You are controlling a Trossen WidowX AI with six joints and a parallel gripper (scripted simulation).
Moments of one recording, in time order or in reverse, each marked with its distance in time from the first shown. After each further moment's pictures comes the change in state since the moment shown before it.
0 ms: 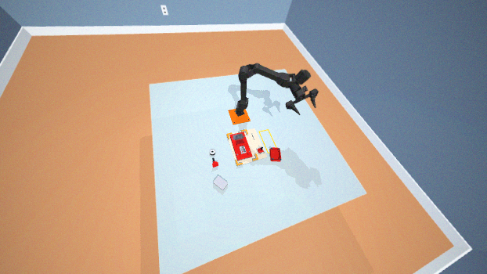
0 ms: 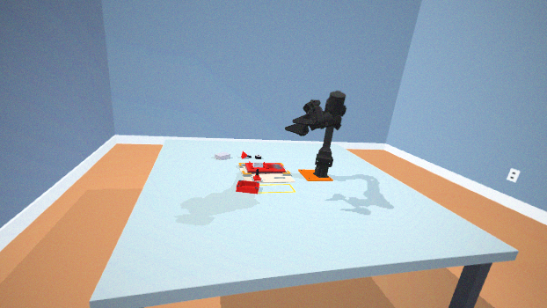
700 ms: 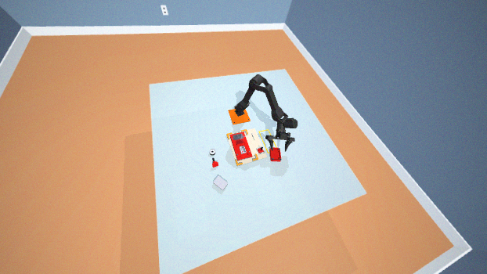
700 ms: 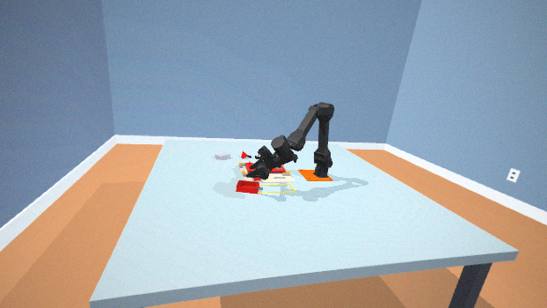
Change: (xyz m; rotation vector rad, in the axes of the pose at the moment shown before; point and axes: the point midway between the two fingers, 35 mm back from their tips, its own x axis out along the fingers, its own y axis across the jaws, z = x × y) arm 0.144 -0.229 -0.108 -0.402 0.242 -0.464
